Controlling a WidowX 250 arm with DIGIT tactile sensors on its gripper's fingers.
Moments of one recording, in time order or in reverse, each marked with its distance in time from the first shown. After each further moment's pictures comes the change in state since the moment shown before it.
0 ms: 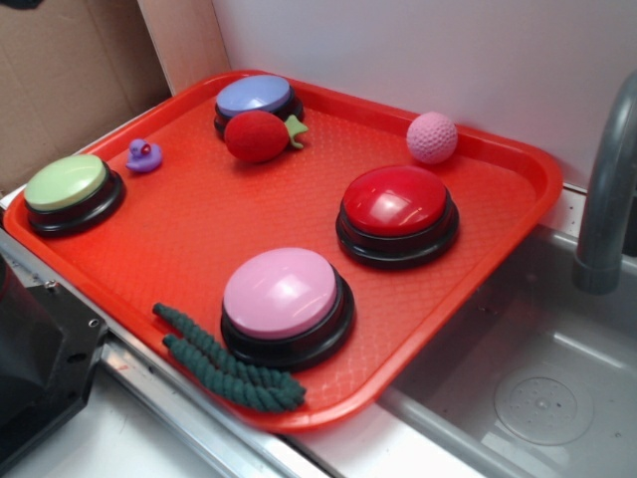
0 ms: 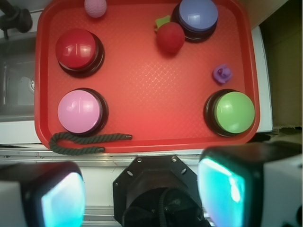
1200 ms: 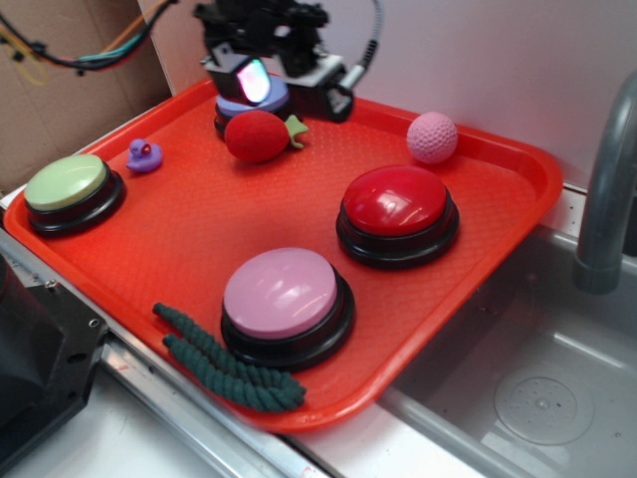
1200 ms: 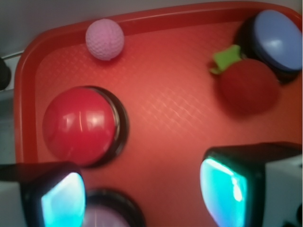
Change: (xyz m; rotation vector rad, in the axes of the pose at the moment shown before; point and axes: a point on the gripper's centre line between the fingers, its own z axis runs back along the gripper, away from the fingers) arm 0.133 -0.046 -0.135 -0.061 -0.087 0.081
